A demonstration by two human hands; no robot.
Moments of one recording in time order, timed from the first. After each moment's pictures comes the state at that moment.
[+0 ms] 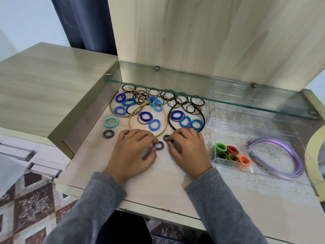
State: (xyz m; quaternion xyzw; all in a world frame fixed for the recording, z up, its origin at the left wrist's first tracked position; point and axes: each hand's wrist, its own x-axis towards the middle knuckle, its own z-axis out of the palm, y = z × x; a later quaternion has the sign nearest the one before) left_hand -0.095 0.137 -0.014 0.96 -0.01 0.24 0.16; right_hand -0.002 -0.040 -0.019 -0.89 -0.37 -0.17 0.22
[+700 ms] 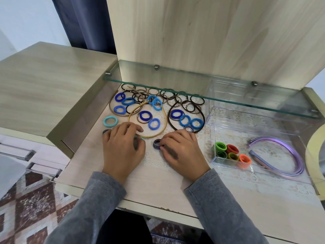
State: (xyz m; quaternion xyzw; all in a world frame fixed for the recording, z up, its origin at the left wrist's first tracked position) left_hand -0.094 0.141 -0.017 0.93 0.16 0.30 0.14; right_hand -0.011 -0.037 -0.018 -0.83 -0.46 -0.17 0.26
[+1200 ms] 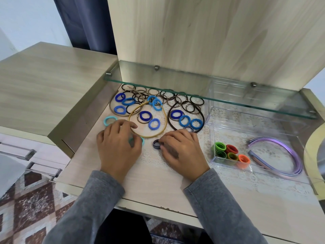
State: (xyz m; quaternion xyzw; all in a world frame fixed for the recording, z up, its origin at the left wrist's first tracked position) left_hand -0.094 0.145 -0.016 0.92 0.22 0.29 0.13; right_hand -0.013 -0.037 -0.016 -0.84 -0.43 -0.18 0.26
